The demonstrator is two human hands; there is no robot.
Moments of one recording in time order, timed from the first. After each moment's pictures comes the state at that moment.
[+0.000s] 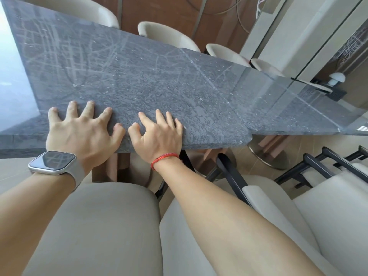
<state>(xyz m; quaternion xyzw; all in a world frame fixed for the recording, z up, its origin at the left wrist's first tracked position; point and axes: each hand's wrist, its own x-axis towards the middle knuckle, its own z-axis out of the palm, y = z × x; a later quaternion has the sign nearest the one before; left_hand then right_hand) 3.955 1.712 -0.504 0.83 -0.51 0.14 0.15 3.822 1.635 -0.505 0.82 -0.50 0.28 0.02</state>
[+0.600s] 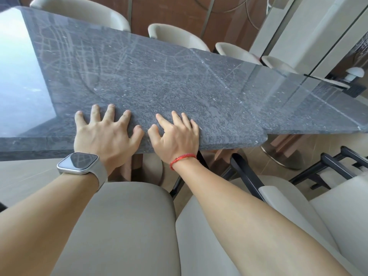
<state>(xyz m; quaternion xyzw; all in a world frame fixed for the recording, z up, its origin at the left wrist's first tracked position) 3.956 1.713 -0.502 0.84 -0.52 0.09 0.14 3.818 1.633 -0.504 0.83 -0.50 0.25 0.03</state>
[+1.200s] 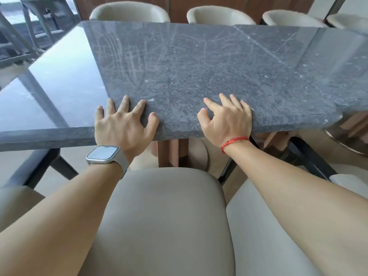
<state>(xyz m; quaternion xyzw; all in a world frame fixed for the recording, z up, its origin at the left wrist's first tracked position) 4.011 1.762 -0.509 0.86 -0.47 0.15 0.15 3.823 1.634 -0.507 0.82 -0.50 0.28 0.03</state>
